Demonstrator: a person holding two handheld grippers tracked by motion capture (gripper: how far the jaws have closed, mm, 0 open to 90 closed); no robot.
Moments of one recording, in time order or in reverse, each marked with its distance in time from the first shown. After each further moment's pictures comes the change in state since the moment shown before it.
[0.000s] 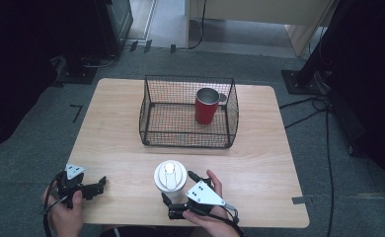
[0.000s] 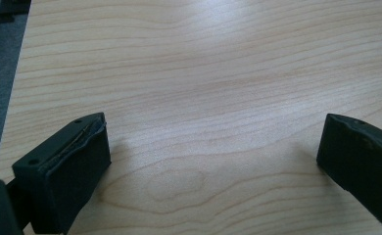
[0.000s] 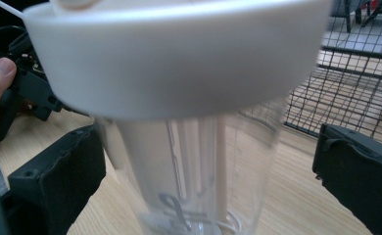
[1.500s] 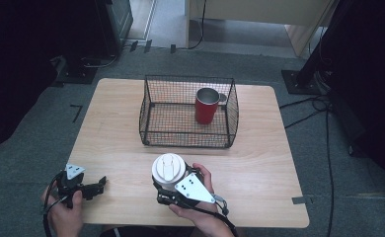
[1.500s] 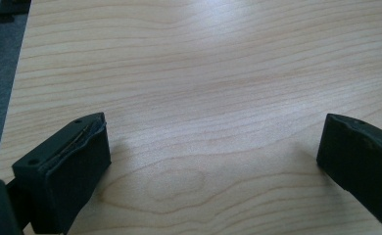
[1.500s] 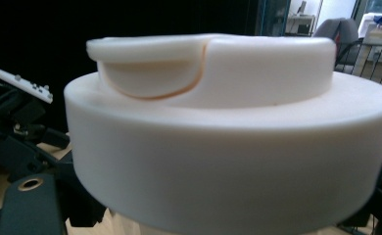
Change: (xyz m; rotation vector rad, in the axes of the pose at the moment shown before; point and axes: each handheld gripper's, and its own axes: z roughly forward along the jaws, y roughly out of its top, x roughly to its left) left arm 0.000 0.000 0.000 -0.002 0.000 -0.004; right arm 0.017 0.035 0.019 -0.156 -0.079 -0.059
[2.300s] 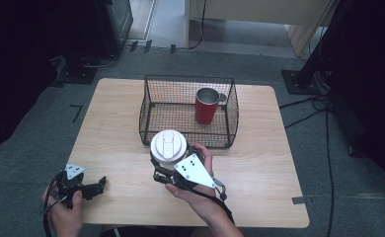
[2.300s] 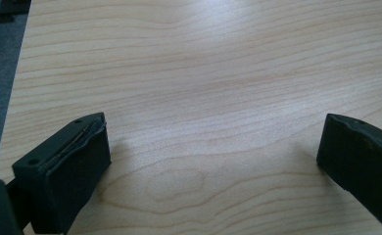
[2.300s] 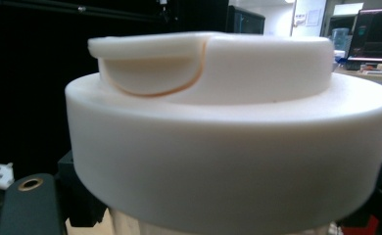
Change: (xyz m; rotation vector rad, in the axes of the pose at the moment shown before) left arm 0.000 0.000 0.000 0.001 0.000 0.001; right arm -0.011 0.052 0.020 -0.135 -0.078 0.006
